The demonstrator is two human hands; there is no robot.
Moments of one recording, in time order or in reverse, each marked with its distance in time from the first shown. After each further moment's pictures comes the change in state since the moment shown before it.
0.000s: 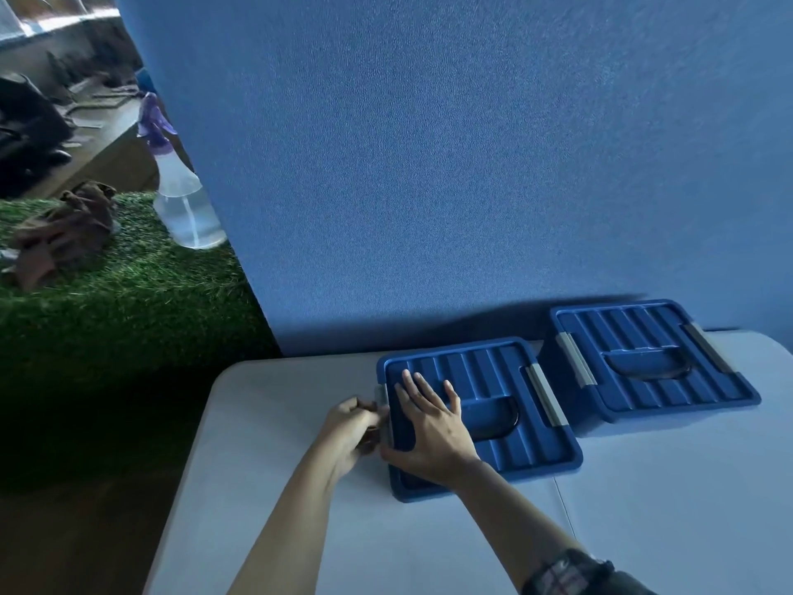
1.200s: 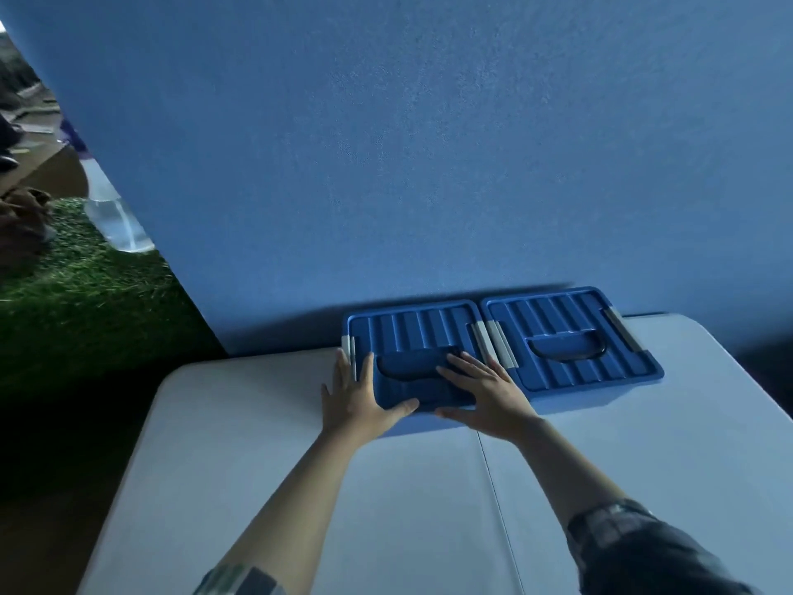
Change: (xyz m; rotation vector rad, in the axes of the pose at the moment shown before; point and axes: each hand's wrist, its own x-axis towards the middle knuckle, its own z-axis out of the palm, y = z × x) left_hand -0.006 -0.010 0.108 1.334 0.224 0.465; right_hand -0.055 0.158 -0.084 -0.042 -0.072 0.071
